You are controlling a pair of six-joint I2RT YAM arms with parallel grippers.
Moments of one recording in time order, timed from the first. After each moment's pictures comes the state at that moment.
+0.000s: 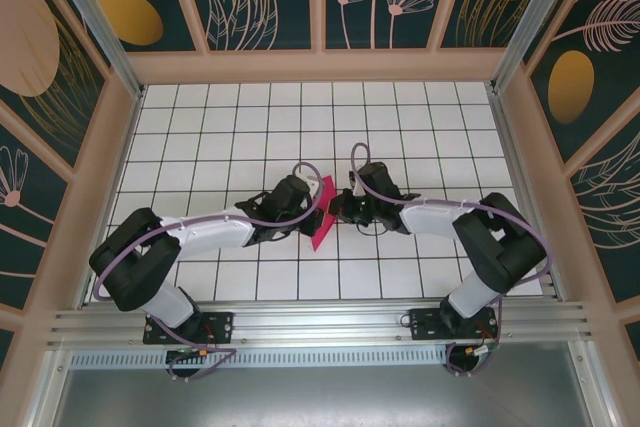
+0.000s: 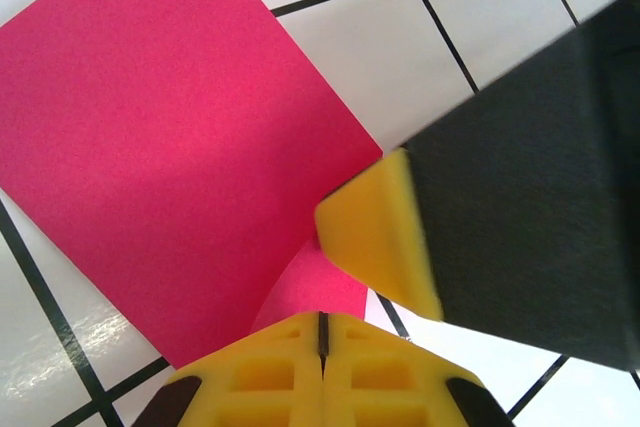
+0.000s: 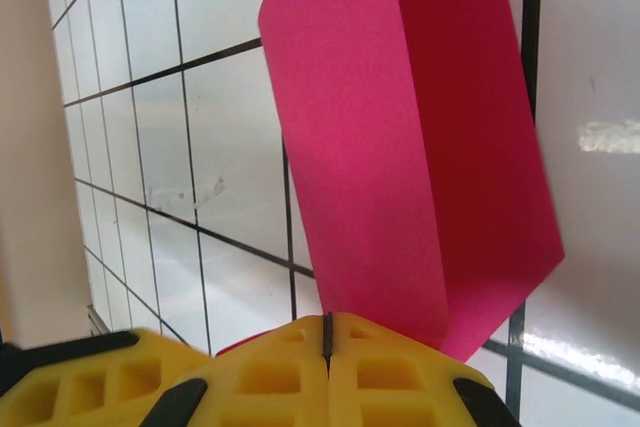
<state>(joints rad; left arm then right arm) -0.84 1.56 0.77 -0.01 0.10 -0.47 0.65 1.61 0.69 0.15 -0.43 0.94</state>
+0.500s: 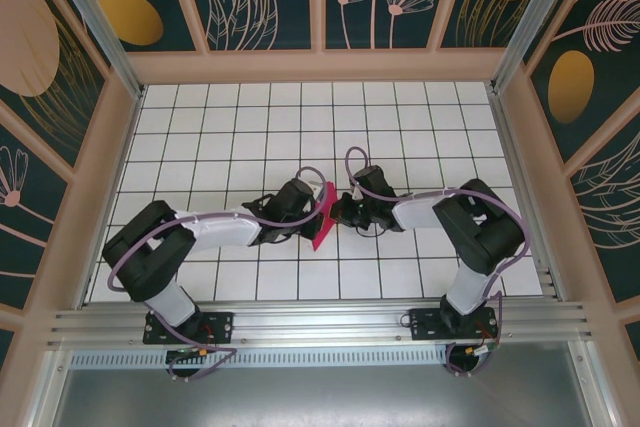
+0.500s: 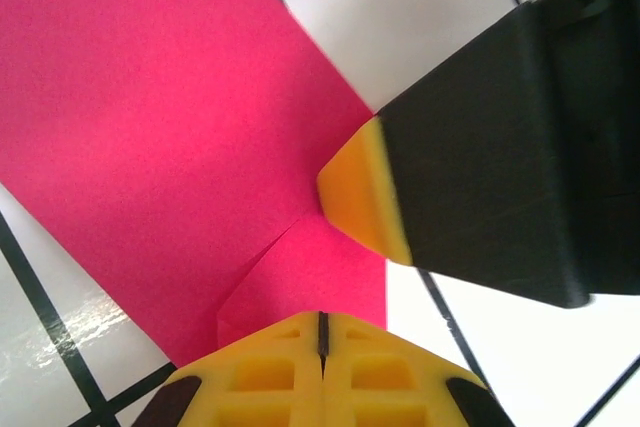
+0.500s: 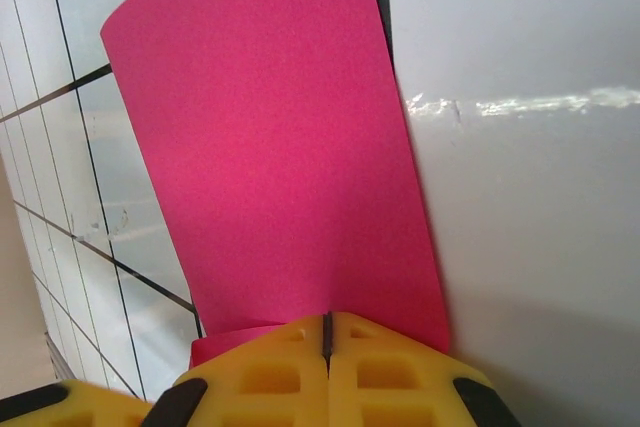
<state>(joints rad) -0.84 1.65 0.77 0.00 0.08 -0.46 0.64 1.74 0.69 0.20 -0.42 0.94</state>
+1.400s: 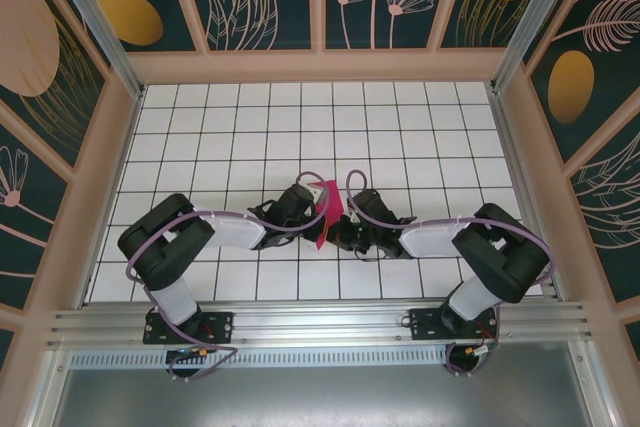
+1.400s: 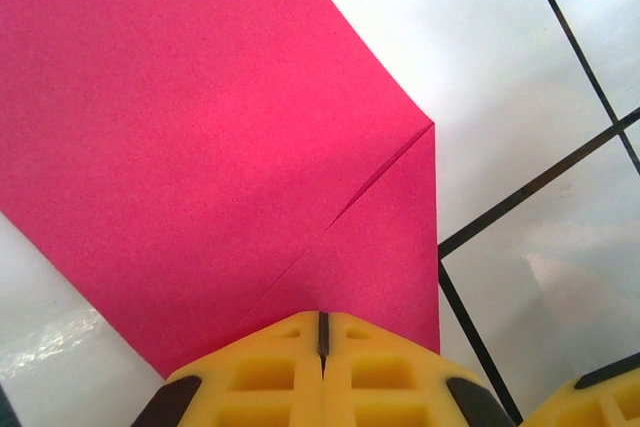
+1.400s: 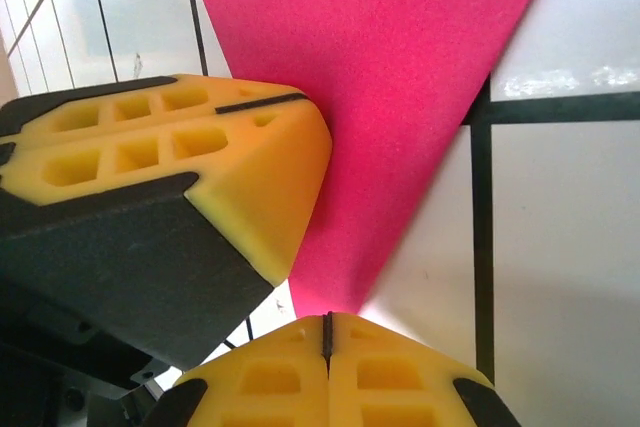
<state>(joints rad) -0.84 1.74 0.71 0.19 0.09 -0.49 0.81 1.54 0.51 0.26 -0.35 1.11</state>
